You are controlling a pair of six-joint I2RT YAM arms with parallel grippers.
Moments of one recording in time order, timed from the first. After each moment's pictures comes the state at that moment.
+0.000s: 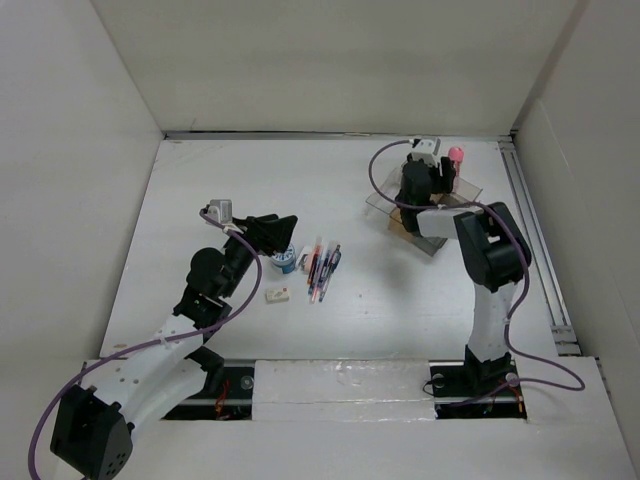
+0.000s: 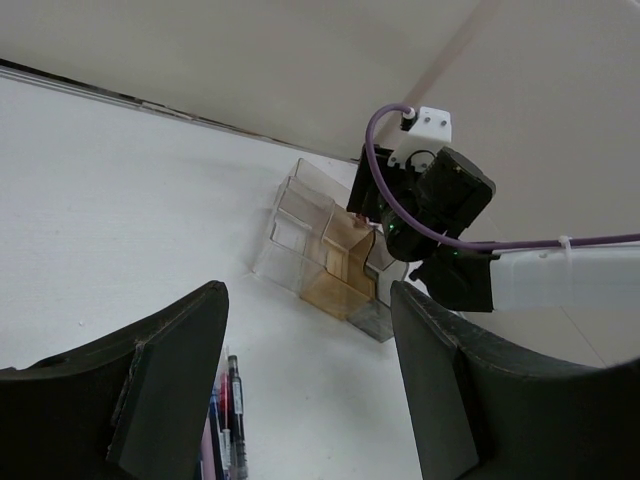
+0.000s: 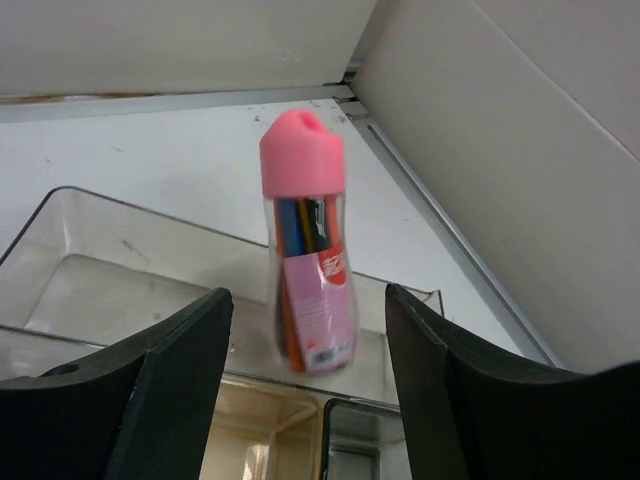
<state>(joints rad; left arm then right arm) -0.51 0.78 0.39 0.54 -0.01 -0.63 0.33 2.03 1.16 0.82 1.00 -0.33</state>
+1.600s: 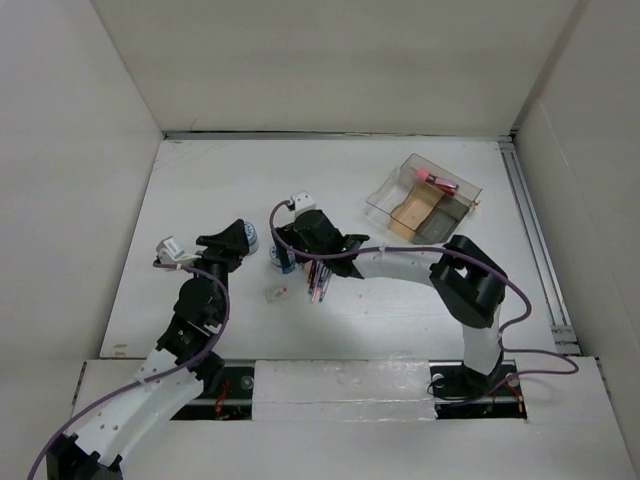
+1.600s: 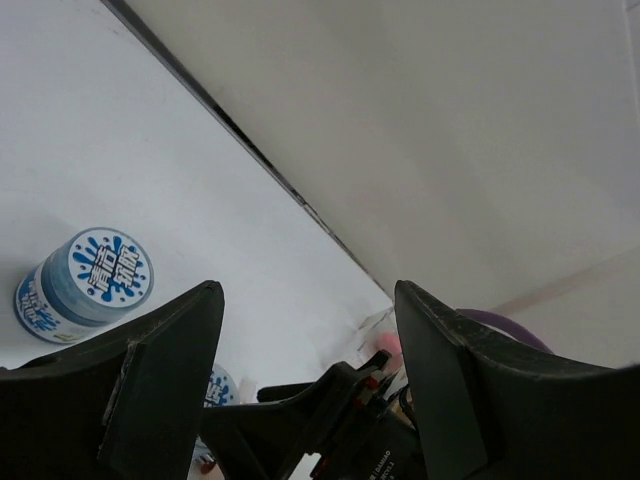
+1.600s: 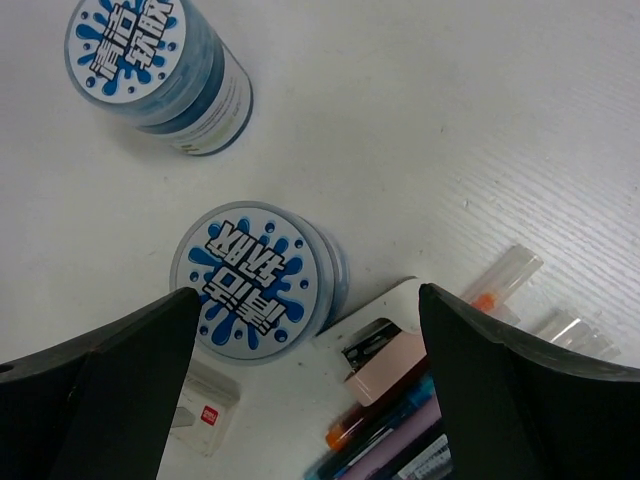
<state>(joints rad) -0.58 0.42 0.26 0.27 -0.68 -0.87 0.97 1.92 1.29 0.06 0.23 0.37</state>
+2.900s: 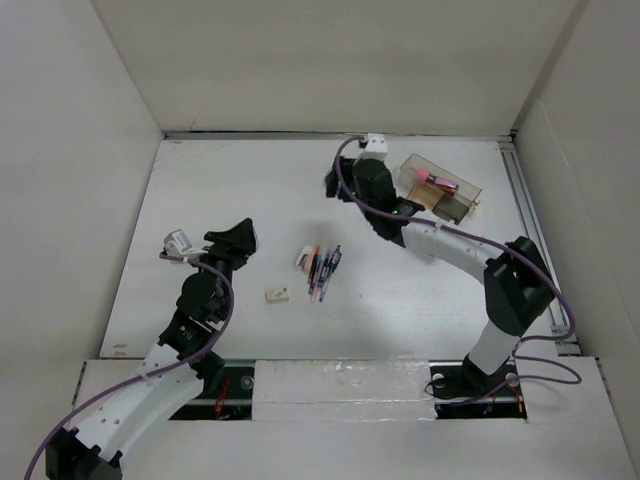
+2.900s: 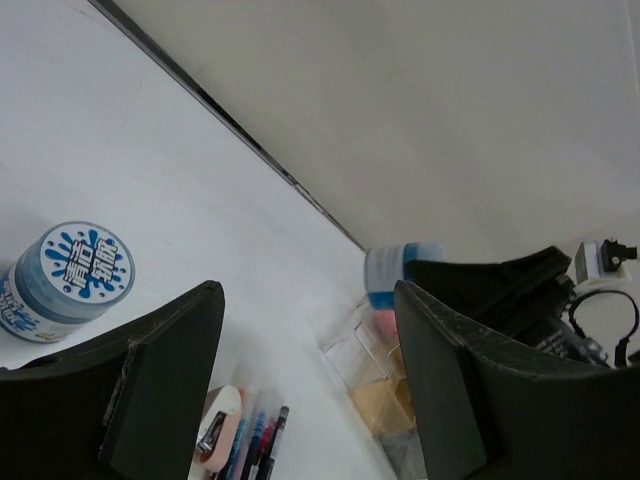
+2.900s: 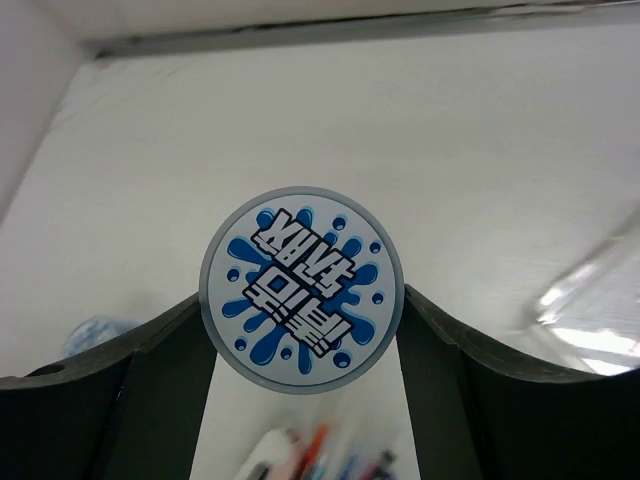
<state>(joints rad) -0.58 0.48 0.29 0.28 -0.61 -0.85 0.75 1.71 1.29 0.14 0.36 0.44</state>
